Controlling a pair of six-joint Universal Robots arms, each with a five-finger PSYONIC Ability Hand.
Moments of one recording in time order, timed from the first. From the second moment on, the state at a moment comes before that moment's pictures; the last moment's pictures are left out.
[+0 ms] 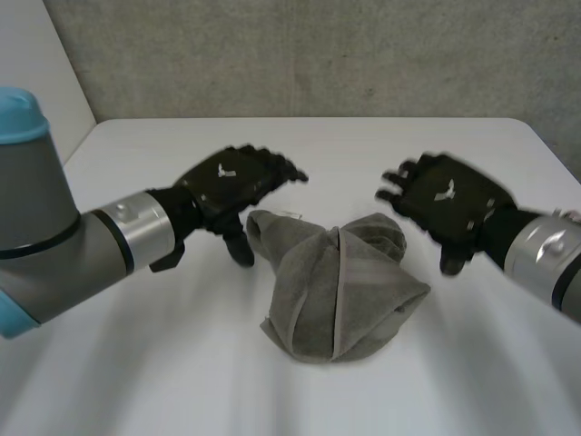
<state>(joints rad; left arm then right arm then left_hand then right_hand) 4.32 -1.92 -1.41 3.05 -0.97 3.45 1.82 -1.49 1.67 0.17 1.07 2.29 0.28 0.24 0.22 0.22 0.05 0.24 0.25 0.18 0.23 0.06</state>
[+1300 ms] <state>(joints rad) 4.30 -1.80 -1.67 2.91 -1.28 3.66 1.80 -1.43 1.91 -0.04 0.95 2.33 0.30 0.29 0.22 0.22 0.10 0.94 0.93 0.18 0.23 0.76</state>
